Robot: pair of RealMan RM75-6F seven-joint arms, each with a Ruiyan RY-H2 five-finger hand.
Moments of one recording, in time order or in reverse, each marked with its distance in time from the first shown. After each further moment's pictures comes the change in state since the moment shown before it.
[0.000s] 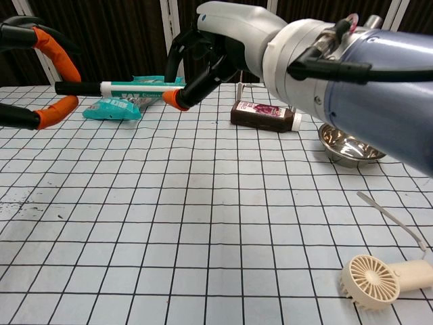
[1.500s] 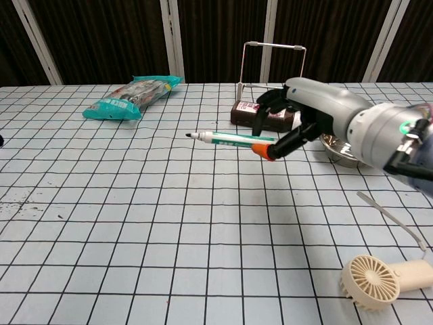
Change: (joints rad) left arm 0.118 0.095 0.073 0.345 -0.086 0.059 -0.428; right arm -0.199 0.103 -0.182 0.138 -0.100 -0.076 0.250
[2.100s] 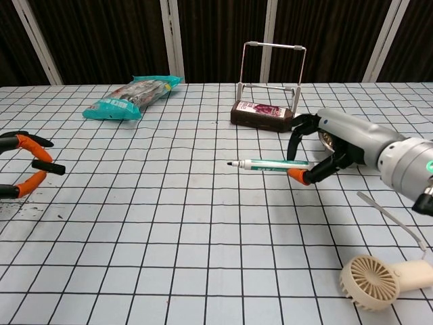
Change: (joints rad) left arm -0.113 -0.225 -0.051 0.346 -0.076 -0.197 -0.299; right arm -0.081 -0.029 -0.074 0.200 -0.087 -0.049 0.075
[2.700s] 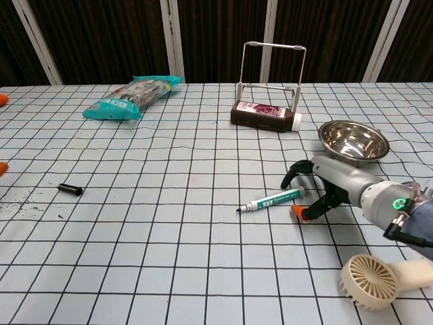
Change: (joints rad) left arm 0.086 0.253 0.070 -0.316 0.058 0.129 0.179; right arm -0.028 -0.081 0.025 0.177 0.098 -0.156 0.025
